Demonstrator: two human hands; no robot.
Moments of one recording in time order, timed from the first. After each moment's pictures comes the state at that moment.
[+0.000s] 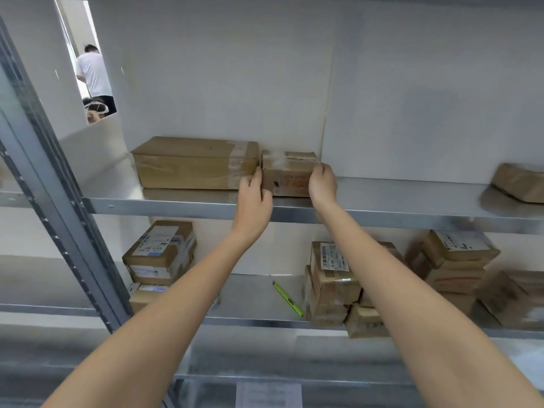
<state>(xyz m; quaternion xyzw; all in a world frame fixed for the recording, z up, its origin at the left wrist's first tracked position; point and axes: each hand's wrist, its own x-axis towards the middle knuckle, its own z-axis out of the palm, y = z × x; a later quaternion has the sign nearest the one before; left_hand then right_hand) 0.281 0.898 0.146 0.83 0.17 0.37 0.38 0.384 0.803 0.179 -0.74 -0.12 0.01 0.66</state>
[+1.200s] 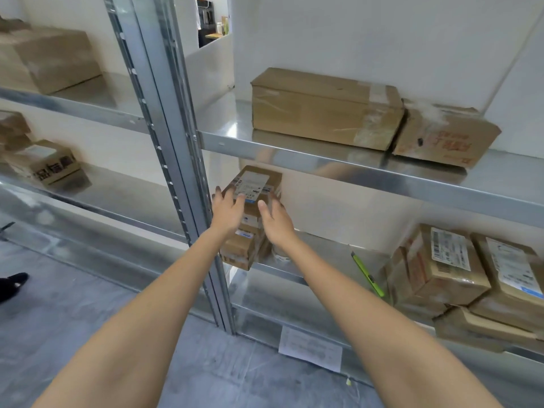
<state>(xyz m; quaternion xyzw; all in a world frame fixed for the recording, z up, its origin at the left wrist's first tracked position) 0.138 1.103 -0.002 0.76 0.44 0.23 0.43 0.220 1.004 -0.004 -0.79 -0.38 0.22 0.42</state>
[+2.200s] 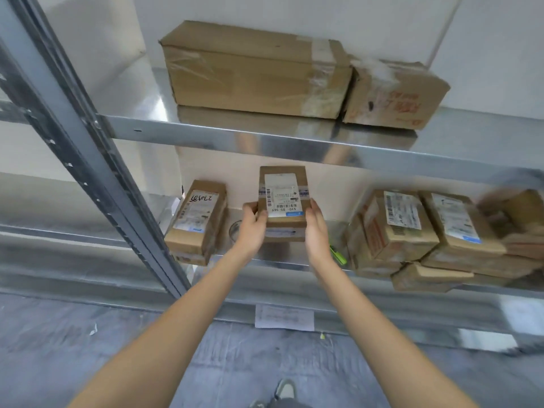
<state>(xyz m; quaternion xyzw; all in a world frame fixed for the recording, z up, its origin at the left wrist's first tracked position) 0.221 0.994 -0.047 0.67 0.33 0.19 0.63 0.293 0.886 -0.056 -0.72 -0.07 0.16 0.67</state>
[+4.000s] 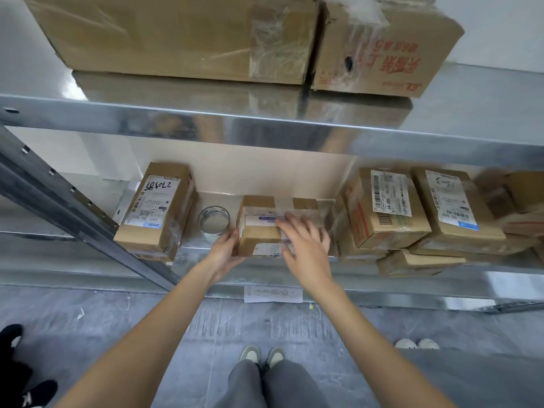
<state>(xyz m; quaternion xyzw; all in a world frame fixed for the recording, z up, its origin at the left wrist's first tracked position) 0.228 0.996 -0.151 0.47 0.42 -0.02 0.78 0.309 0.816 -0.117 -0.91 -0.36 0.03 0.22</state>
